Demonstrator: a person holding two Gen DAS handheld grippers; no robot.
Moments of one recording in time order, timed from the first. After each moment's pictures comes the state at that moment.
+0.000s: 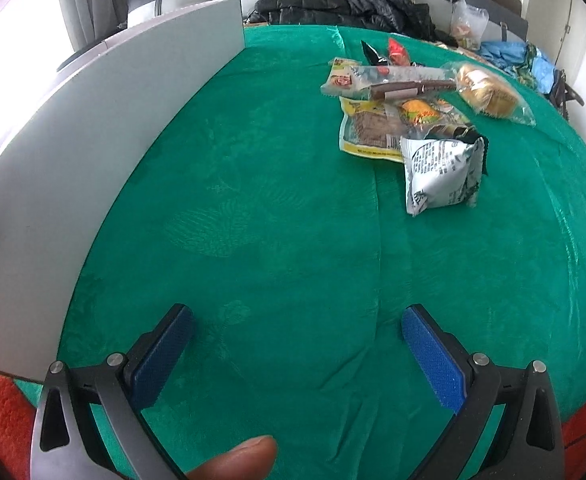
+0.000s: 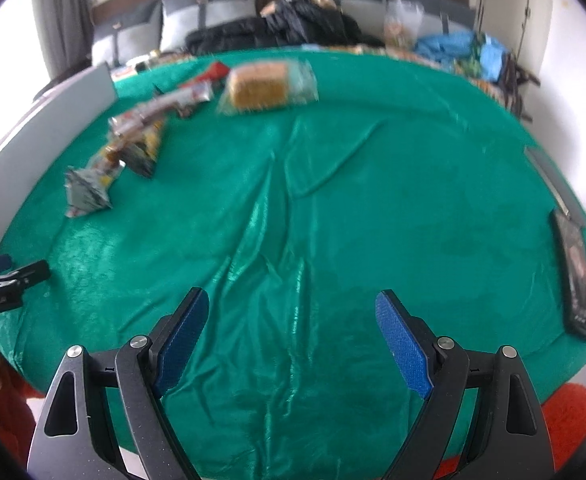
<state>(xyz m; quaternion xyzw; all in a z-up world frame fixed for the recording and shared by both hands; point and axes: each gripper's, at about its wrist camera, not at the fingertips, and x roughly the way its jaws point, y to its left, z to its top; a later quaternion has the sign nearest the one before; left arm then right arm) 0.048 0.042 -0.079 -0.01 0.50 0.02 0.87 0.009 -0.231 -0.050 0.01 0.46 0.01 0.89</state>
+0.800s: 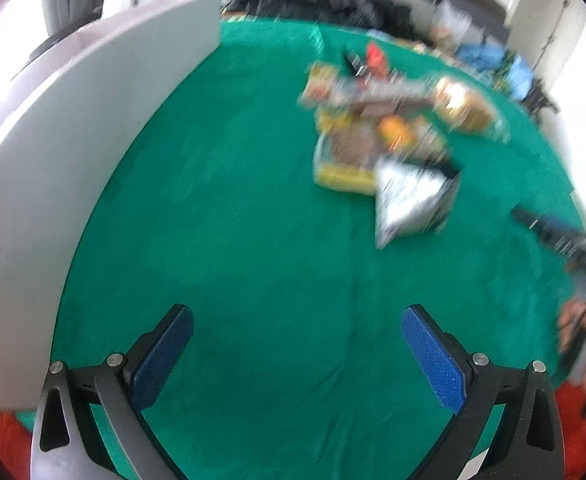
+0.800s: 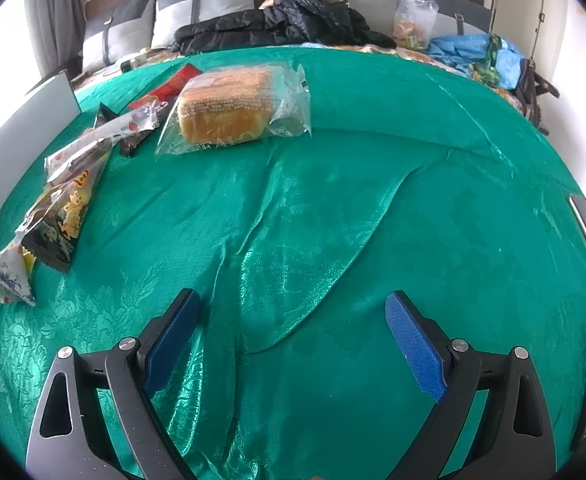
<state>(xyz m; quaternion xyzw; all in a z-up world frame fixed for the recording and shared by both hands) 0.073 0.050 -0.055 -0.05 0.51 -0.06 0.86 0.113 -0.240 -0.064 -0.01 0.45 0.02 0.89</state>
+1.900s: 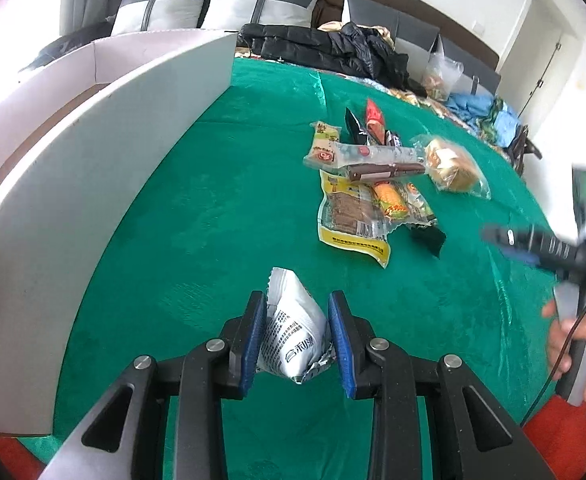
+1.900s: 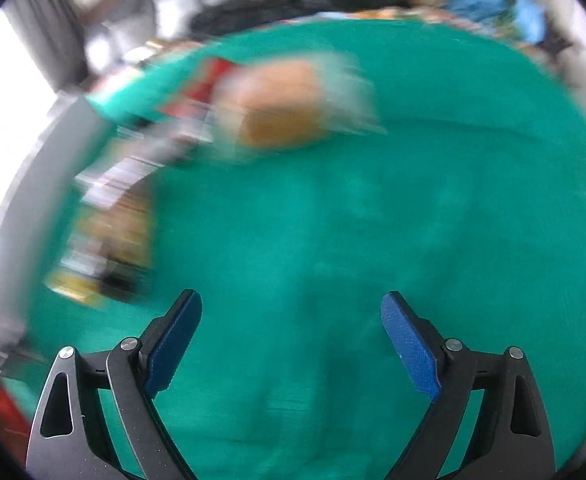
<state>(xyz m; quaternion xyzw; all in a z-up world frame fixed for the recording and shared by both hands) 0.070 0.078 -0.040 -0.11 0.45 -0.07 0.88 0.144 -0.207 -0.032 0.10 0.50 0.11 0.85</state>
